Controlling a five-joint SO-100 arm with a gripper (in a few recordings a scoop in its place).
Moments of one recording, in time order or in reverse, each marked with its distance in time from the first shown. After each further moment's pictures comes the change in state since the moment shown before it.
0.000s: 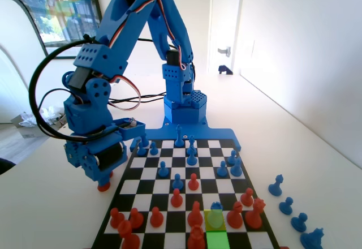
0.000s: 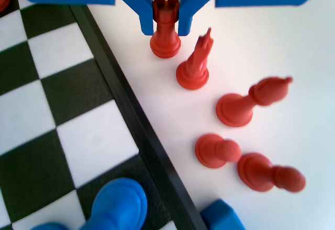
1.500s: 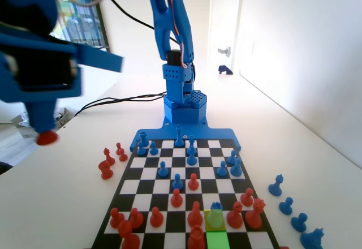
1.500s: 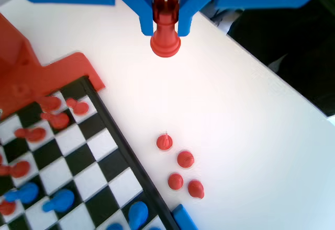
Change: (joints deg) arm 4.0 7.8 -29.1 35.6 3.0
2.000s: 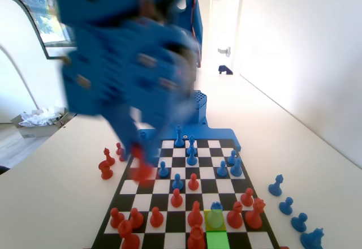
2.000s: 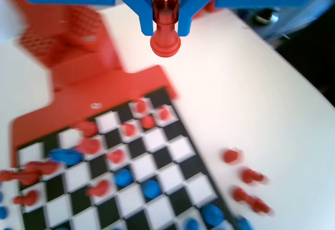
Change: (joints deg) arm -17.1 4.7 -7.5 8.3 7.6
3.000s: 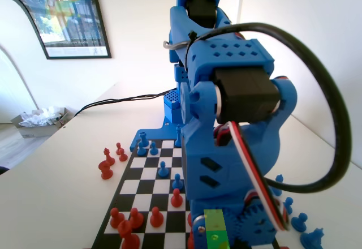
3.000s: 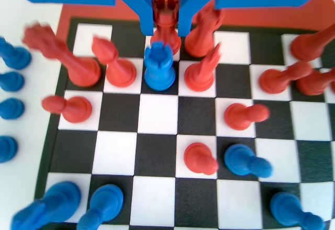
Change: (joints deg) arm -27.4 -30.4 -9.1 -8.4 -2.0
